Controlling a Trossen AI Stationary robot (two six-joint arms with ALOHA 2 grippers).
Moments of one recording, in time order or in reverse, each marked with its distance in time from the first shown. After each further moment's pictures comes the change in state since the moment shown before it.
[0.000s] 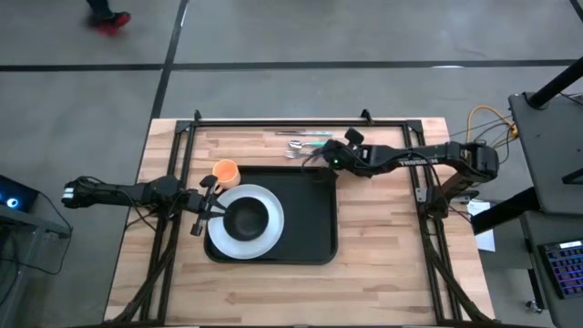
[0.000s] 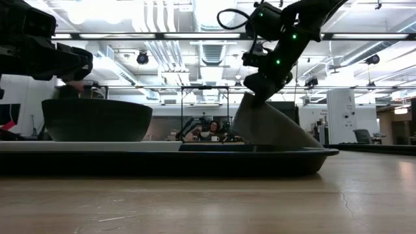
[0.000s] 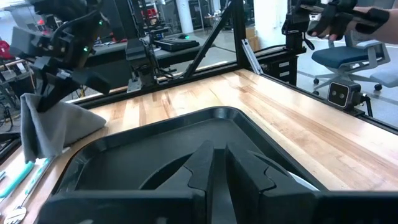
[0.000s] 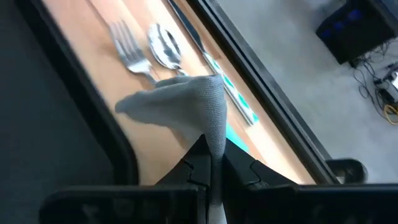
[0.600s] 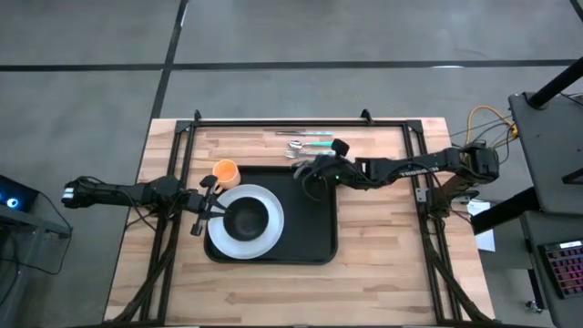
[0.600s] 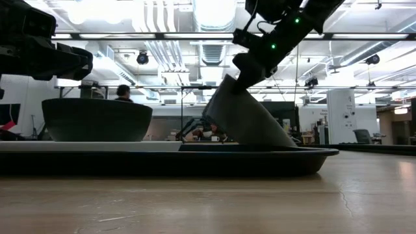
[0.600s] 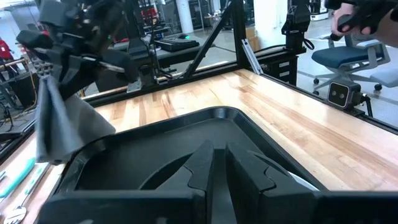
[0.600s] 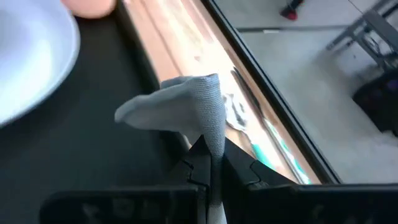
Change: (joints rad) left arm 0.000 0.000 0.000 0.000 0.000 0.000; right arm 0.147 0.000 -0.019 0.229 -0.052 -0.094
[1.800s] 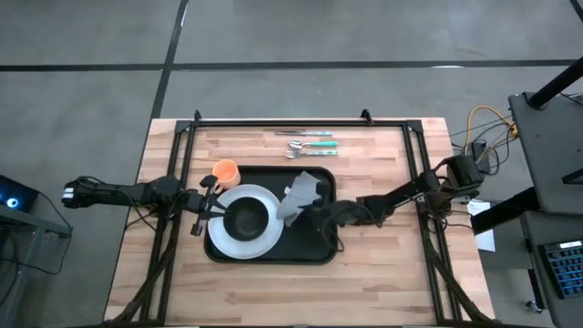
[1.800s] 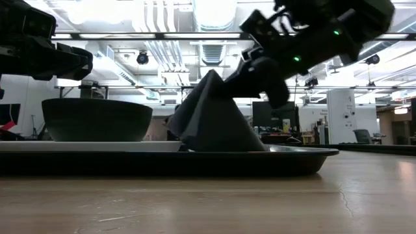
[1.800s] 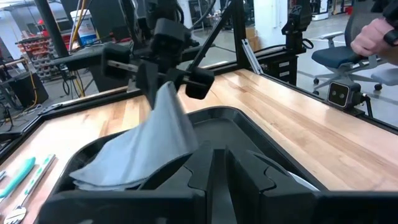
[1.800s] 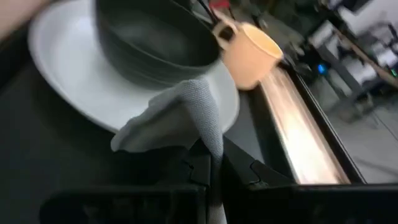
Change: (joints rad) left arm 0.000 0.000 0.000 0.000 0.000 0.000; right arm 0.284 0.177 -0.232 0.705 -0.083 -0.323
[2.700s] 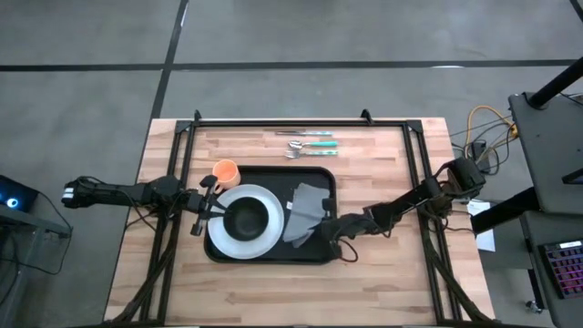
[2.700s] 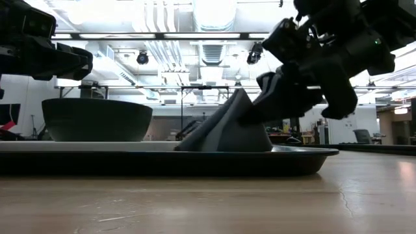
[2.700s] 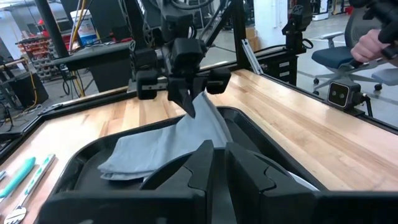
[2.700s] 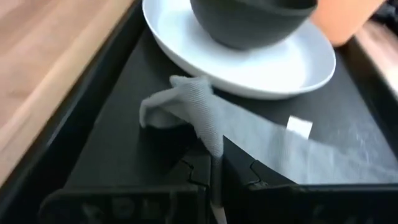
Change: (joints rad) left arm 0.000 0.000 0.000 0.000 0.000 0.000; right arm 0.096 -0.002 -0.105 -0.026 -0.153 0.269
